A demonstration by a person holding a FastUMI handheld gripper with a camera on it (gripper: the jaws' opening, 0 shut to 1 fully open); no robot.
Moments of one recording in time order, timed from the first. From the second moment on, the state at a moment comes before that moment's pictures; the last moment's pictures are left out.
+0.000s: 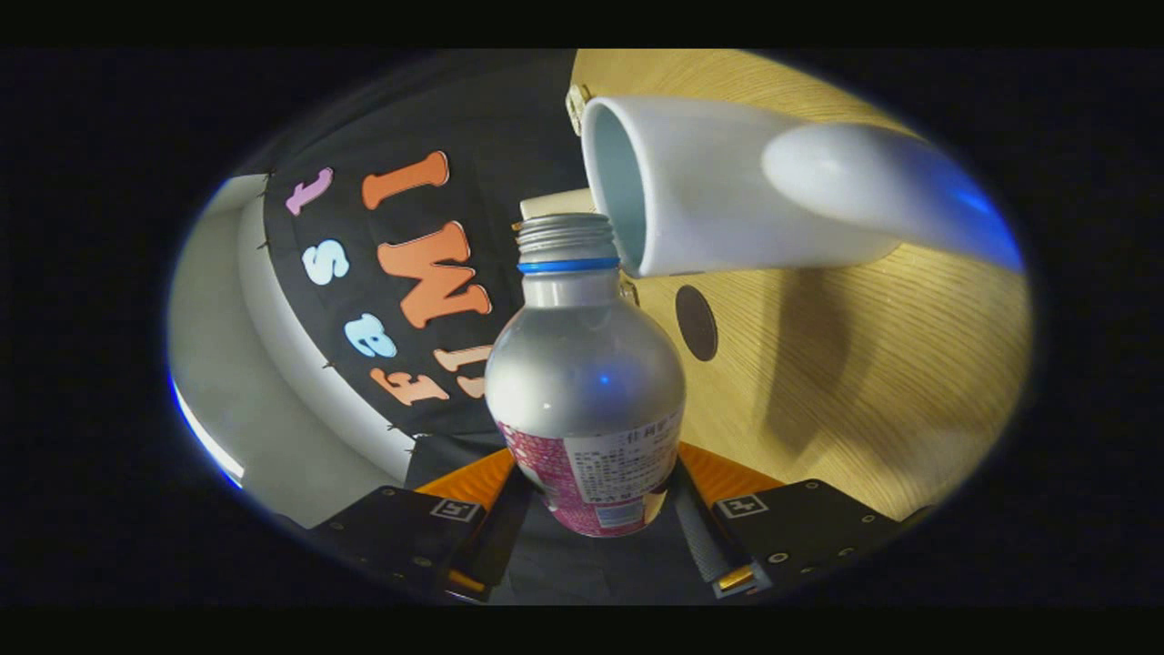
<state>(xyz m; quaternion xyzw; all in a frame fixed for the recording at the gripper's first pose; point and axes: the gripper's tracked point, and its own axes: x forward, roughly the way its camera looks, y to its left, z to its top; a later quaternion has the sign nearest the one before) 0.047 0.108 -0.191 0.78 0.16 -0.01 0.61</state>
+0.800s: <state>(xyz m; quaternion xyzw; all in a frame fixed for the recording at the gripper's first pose) 0.047 0.093 -0.149 0.83 0.14 0.02 0.54</state>
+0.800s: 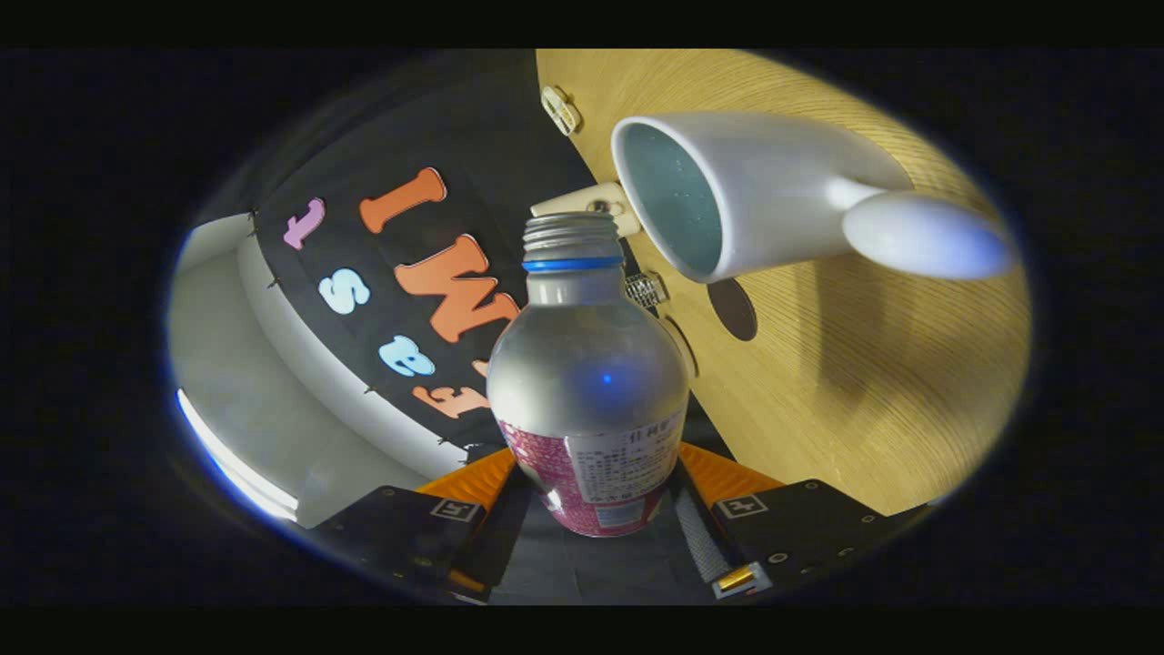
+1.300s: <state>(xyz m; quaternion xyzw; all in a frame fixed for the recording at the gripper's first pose) 0.050 0.088 -0.153 0.85 0.14 0.02 0.52</state>
